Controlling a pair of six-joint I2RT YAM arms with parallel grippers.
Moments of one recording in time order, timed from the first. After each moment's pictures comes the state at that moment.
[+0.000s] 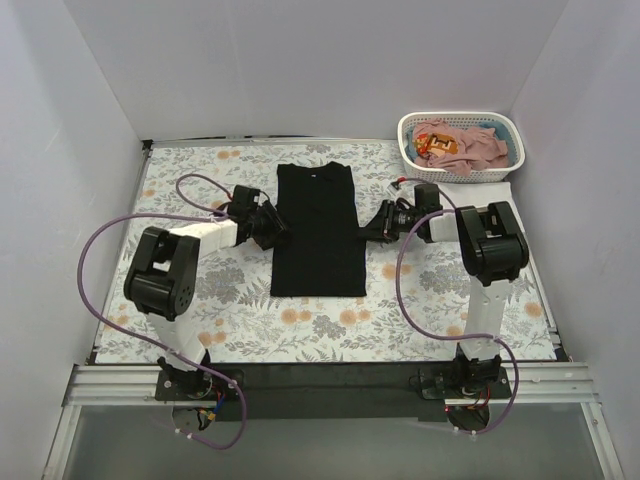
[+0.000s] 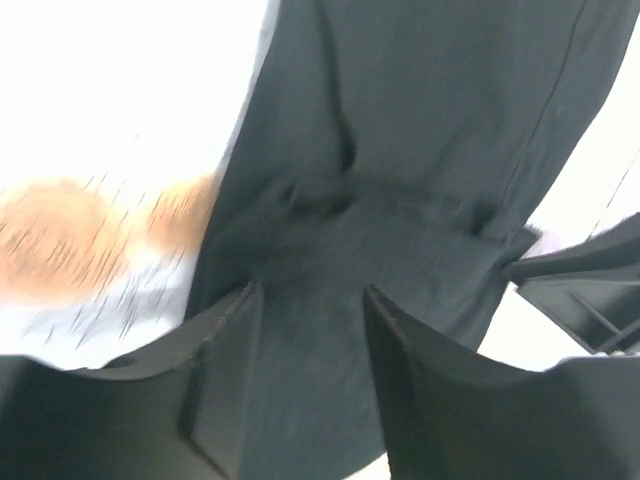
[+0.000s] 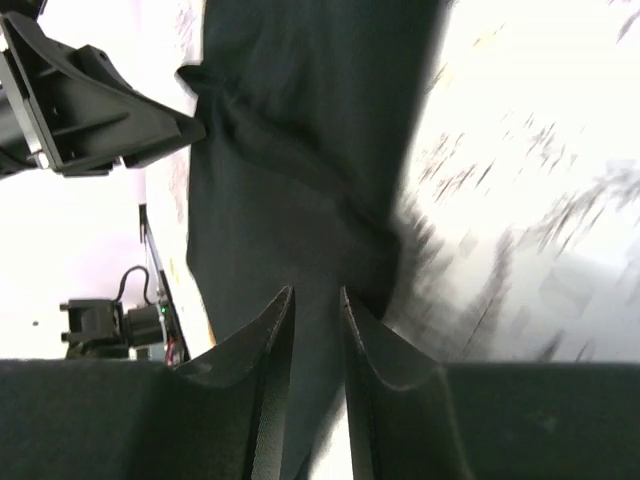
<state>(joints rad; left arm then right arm) -0.30 1.82 1.02 -0.07 0.23 -0.90 0.19 2.09 1.05 0.33 -0.96 0.60</state>
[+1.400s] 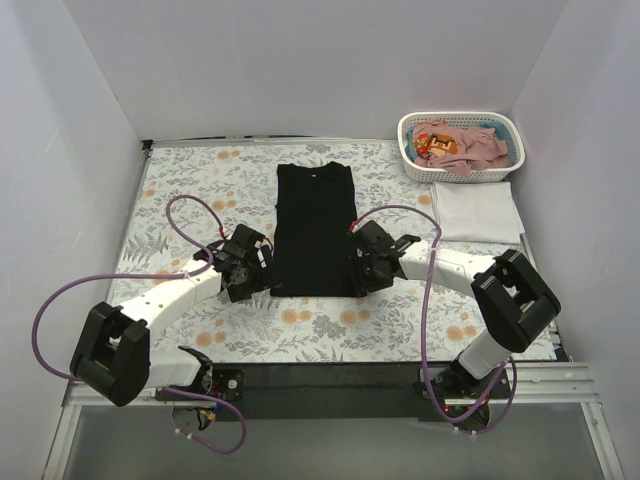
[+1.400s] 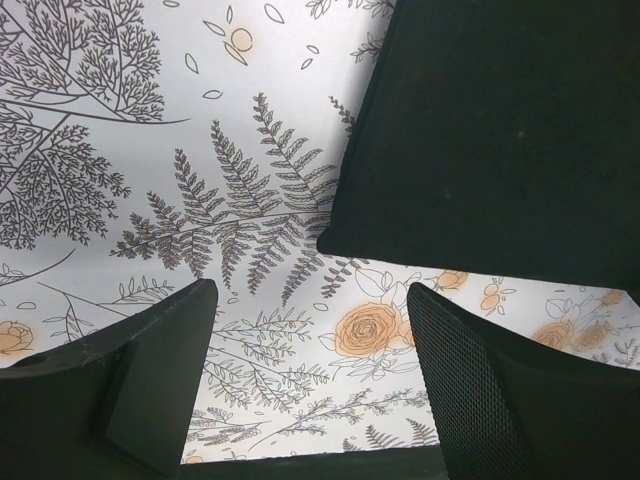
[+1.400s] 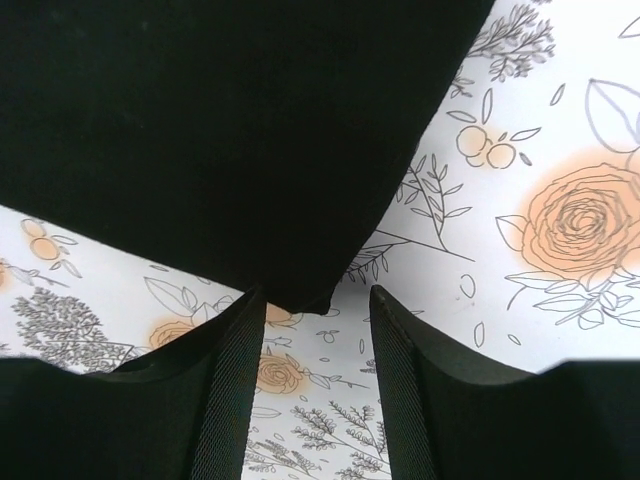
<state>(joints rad) -0.52 1.27 0.74 -0.61 -0.09 -0.82 0.75 1.58 0.91 -0.48 -0.01 0.40</state>
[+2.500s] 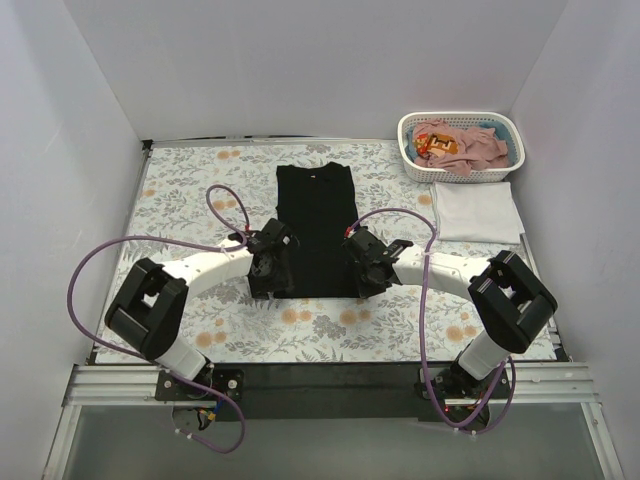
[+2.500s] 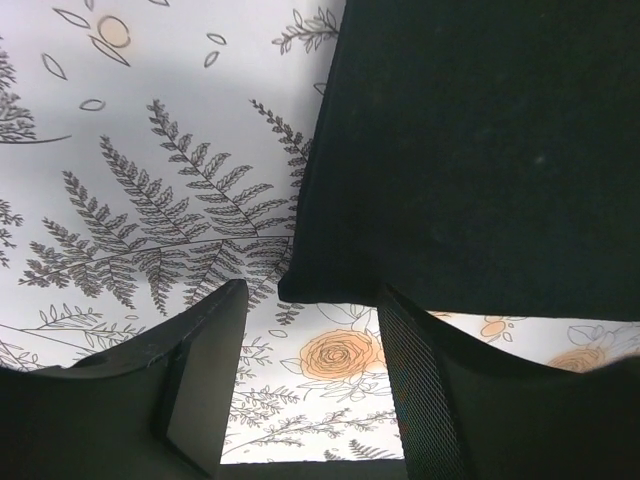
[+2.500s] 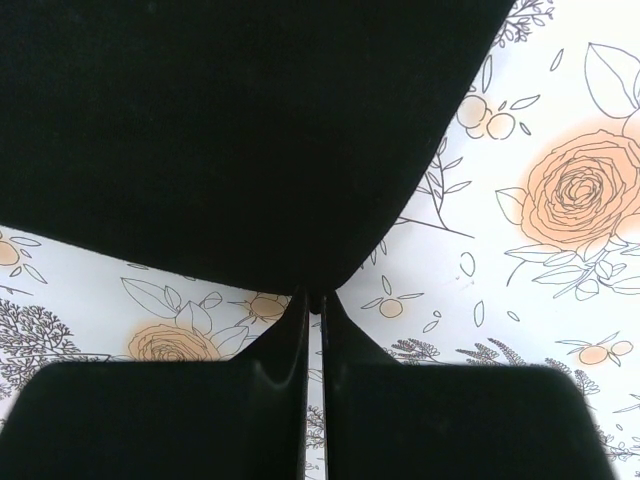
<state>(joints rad) -0.61 1.55 0.90 -0.65 -0.09 -0.85 0.83 1.61 0.91 -0.52 0.12 0.44</state>
